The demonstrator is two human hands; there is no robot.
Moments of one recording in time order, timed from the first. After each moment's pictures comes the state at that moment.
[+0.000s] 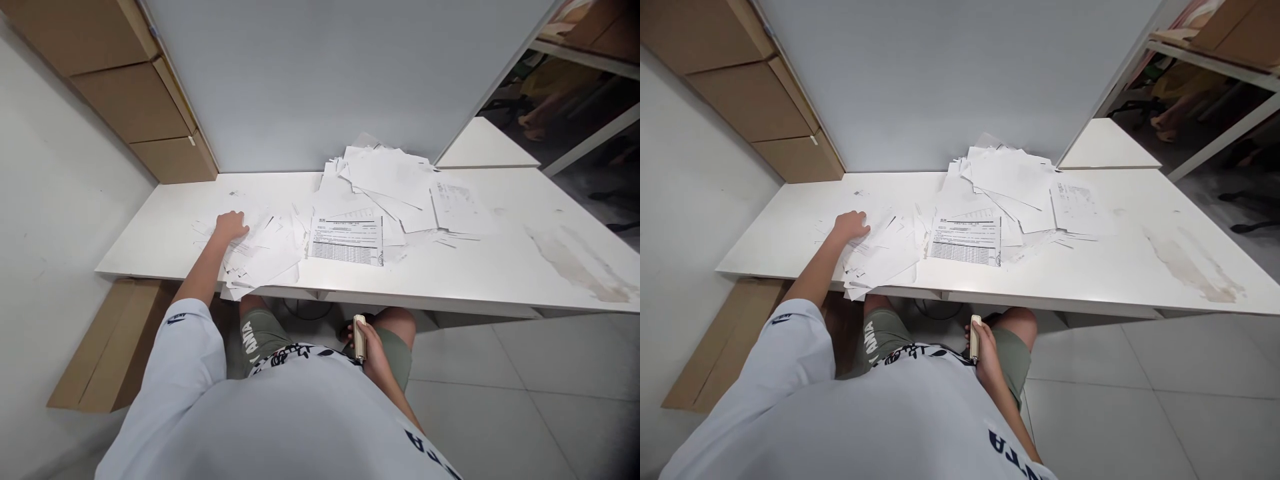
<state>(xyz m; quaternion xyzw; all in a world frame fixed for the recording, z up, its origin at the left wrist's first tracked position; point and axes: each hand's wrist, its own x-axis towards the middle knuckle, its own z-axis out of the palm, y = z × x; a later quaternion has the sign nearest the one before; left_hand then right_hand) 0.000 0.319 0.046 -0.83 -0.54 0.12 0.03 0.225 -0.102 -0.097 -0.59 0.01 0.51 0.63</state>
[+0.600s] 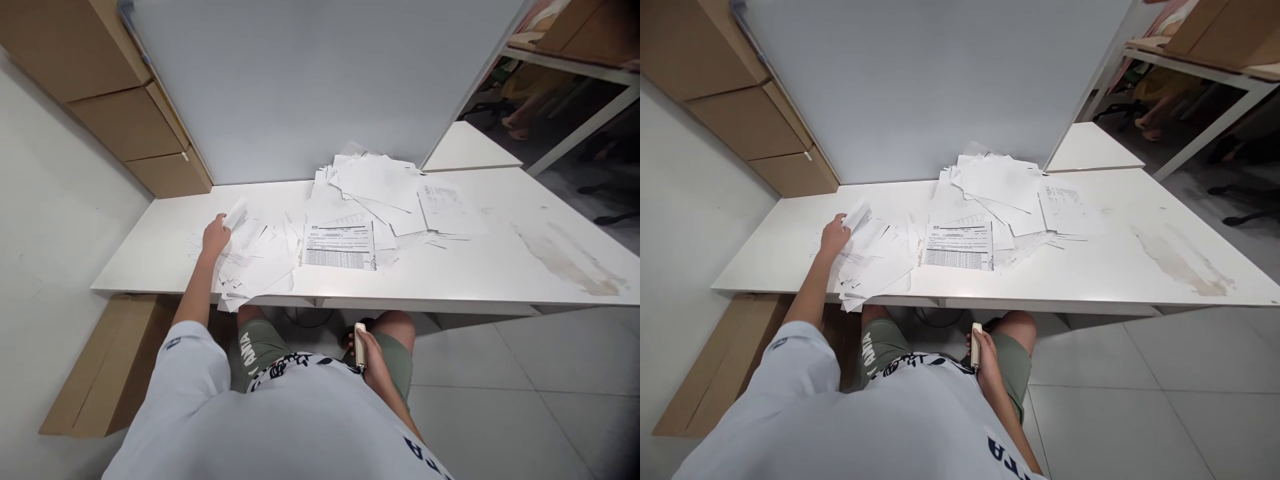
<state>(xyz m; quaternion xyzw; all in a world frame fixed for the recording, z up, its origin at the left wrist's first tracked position) -0.016 0.298 0.062 -0.80 -0.59 -0.12 -0.01 0.228 -0.095 -0.109 -0.62 0.04 0.47 0.63</state>
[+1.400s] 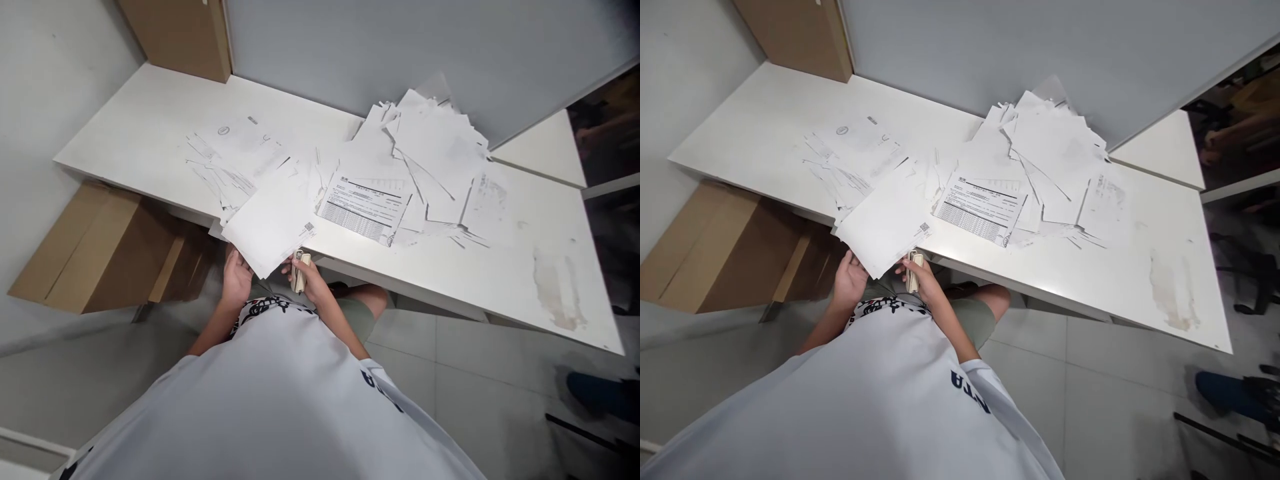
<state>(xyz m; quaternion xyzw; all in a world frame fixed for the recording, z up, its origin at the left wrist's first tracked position) -0.009 0.020 -0.073 -0.27 -0.54 -0.53 -0.59 0.168 -0.005 -0.046 -0.46 -0.22 0.70 0.50</state>
